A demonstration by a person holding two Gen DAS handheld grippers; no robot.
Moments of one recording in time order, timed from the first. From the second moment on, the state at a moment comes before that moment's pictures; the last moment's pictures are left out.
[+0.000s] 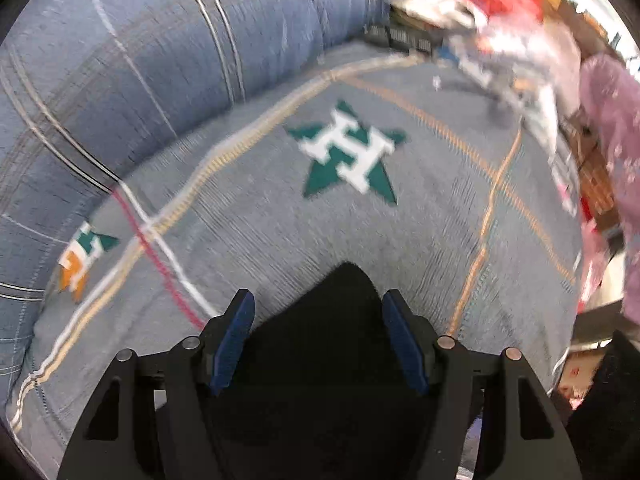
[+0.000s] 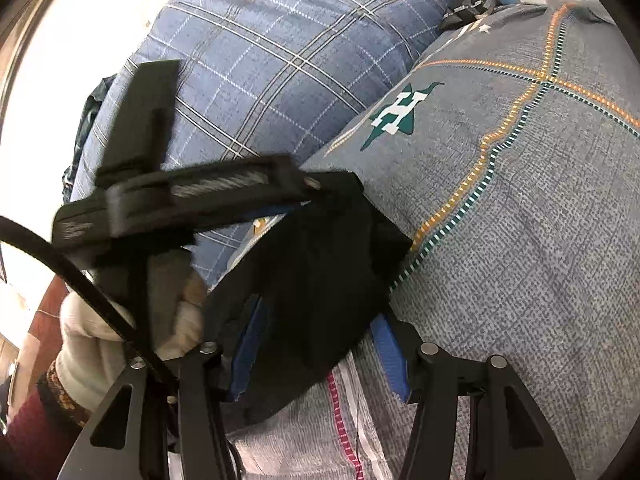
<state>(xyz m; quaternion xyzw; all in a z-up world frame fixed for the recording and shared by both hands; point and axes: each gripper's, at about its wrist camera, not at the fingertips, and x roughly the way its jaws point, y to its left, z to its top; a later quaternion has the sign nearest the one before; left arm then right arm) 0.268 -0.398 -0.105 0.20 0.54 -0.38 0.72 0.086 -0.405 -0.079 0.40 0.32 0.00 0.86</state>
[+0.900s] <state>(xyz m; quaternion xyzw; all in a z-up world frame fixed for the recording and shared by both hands) 0.220 -0.159 0.021 -0.08 0.44 -0.37 0.81 0.076 -0.274 0.031 0.24 0.31 0.12 0.91</state>
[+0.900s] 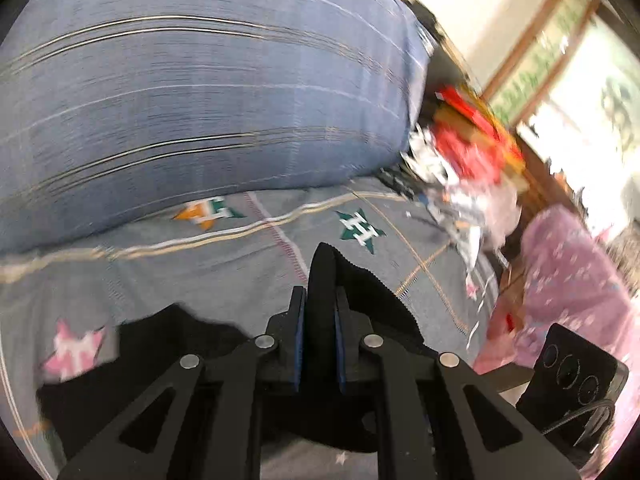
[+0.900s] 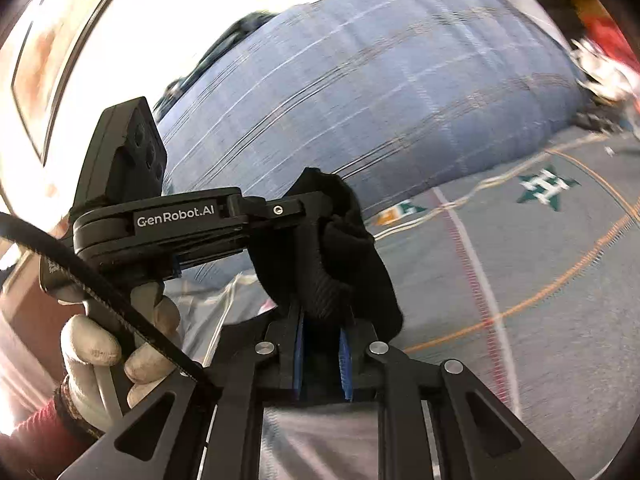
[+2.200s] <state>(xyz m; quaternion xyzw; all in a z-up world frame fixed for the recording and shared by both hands) 0.174 0.114 -0.046 -0.33 0.44 -0.18 0.81 0.036 -0.033 -0.035 -0.12 0.36 0.27 0.89</state>
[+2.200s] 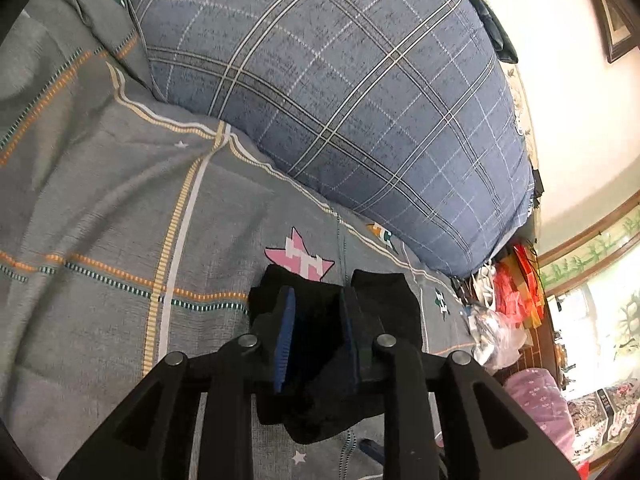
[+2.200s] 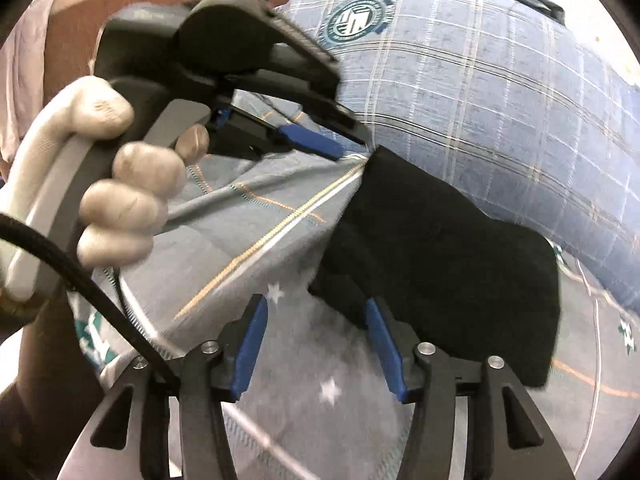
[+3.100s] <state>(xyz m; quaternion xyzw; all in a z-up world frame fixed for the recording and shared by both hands) 0.164 0.063 -0.084 -0.24 0.50 -0.19 0.81 0.243 -0.112 -0.063 0.19 0.50 0.19 0.82</state>
